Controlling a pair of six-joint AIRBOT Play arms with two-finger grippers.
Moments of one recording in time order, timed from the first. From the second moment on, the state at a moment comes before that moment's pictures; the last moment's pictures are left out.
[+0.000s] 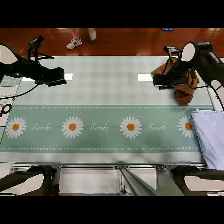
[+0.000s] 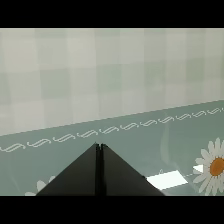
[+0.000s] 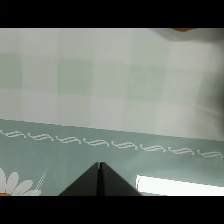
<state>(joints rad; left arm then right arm) -0.04 -1.30 1.29 1.15 -1.19 -1.51 0.18 -1.52 1.48 -1.53 1.37 1.71</state>
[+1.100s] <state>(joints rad) -0.04 -1.30 1.29 1.15 -1.14 -1.51 0.18 -1.52 1.48 -1.53 1.30 1.71</state>
